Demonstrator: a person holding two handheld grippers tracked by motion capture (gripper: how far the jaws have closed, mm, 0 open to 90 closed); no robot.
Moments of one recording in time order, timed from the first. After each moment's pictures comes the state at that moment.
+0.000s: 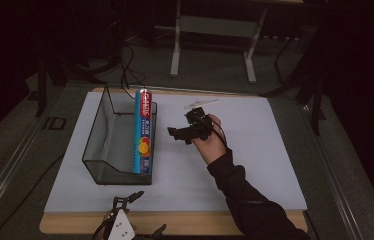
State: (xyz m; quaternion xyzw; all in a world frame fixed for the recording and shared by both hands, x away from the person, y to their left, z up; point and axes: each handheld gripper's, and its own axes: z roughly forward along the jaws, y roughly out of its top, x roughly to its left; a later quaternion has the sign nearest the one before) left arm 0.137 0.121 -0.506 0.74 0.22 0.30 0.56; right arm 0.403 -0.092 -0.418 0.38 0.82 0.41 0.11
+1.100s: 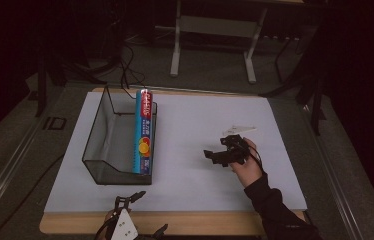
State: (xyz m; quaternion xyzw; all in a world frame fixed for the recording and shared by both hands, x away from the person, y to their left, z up) left arm 0.139 0.117 -0.508 0.75 0.22 0.30 0.56; right arm 0.372 -0.203 -0.475 0.38 0.83 0.39 0.12
